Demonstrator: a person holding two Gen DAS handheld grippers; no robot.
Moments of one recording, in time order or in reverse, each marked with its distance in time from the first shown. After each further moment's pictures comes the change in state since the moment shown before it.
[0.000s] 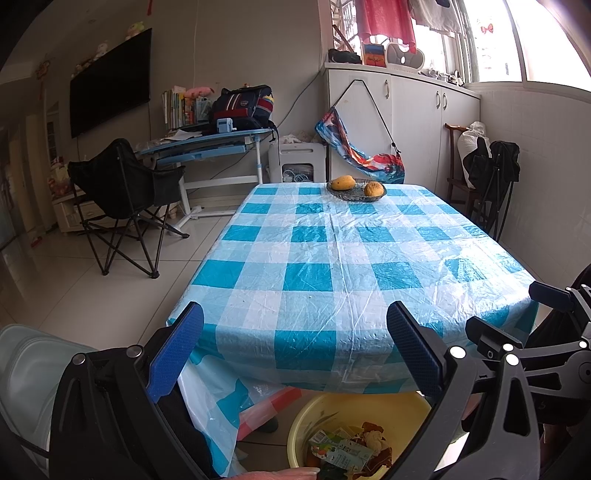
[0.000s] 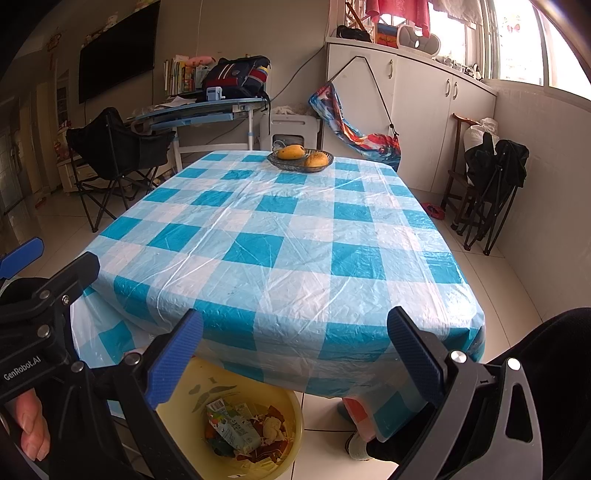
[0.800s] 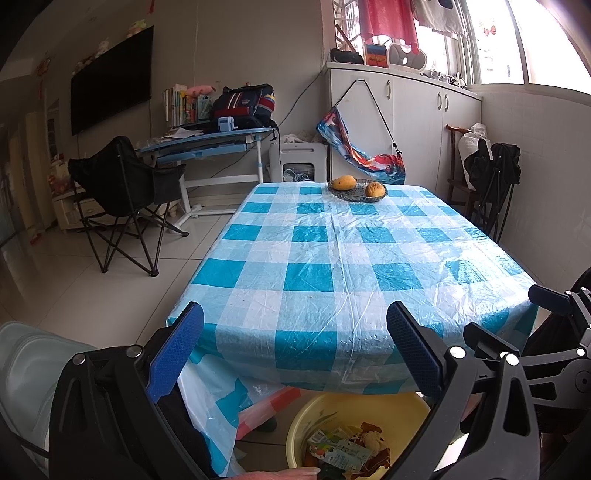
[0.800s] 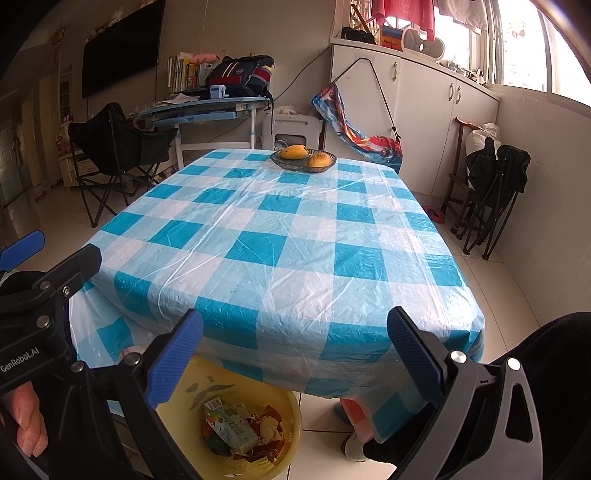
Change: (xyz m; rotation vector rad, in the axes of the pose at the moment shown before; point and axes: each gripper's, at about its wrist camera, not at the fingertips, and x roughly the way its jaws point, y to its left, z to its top) left arm 0.000 -0.002 -0.002 -0.008 0.002 -0.003; right arm -0.001 0.003 0.002 -0.024 0.000 -0.005
